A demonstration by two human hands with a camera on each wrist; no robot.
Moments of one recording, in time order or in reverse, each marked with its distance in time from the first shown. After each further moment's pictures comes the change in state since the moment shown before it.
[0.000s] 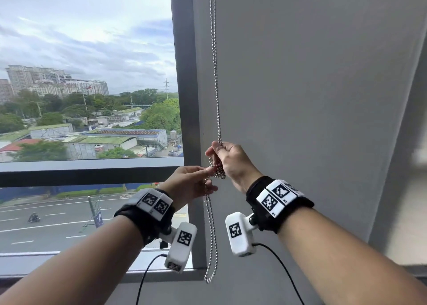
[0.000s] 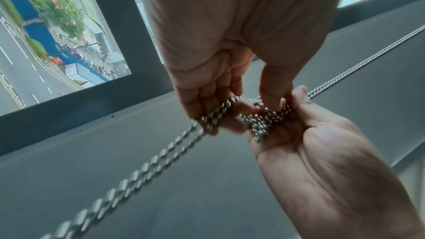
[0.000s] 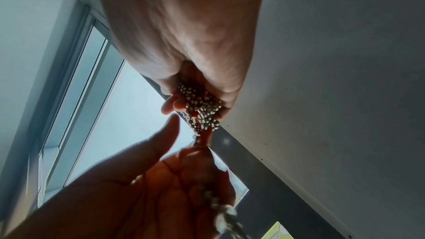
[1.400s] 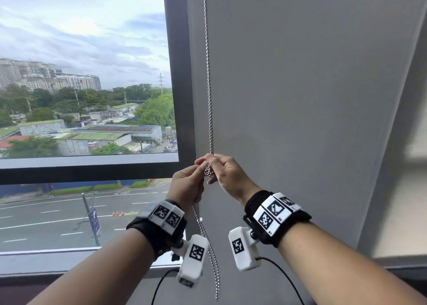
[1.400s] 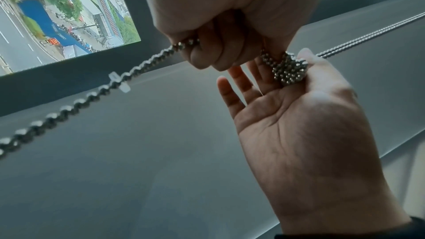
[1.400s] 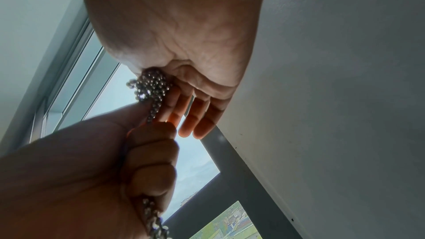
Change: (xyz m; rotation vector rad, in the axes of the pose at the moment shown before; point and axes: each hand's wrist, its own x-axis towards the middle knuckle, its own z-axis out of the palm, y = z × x) left_hand 0.003 -0.029 0.025 0.041 0.344 0.220; right_hand -0.018 0.034 -0.006 -0.125 -0.148 -0.101
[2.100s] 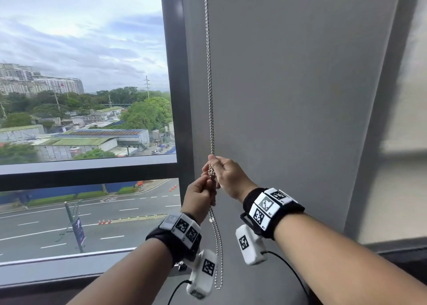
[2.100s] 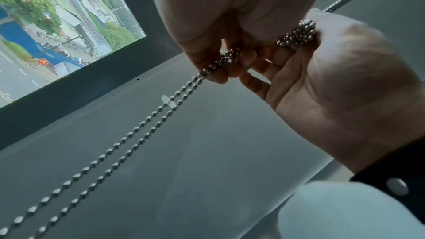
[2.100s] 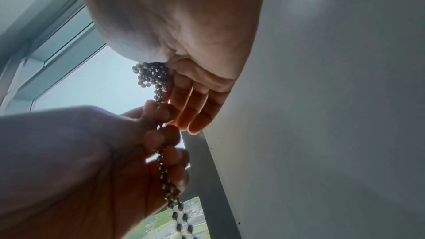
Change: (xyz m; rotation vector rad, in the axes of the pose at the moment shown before) left_hand -0.013 -0.039 0.009 0.038 -0.114 0.130; right_hand -0.011 0.001 0.001 -0.248 0.127 0.027
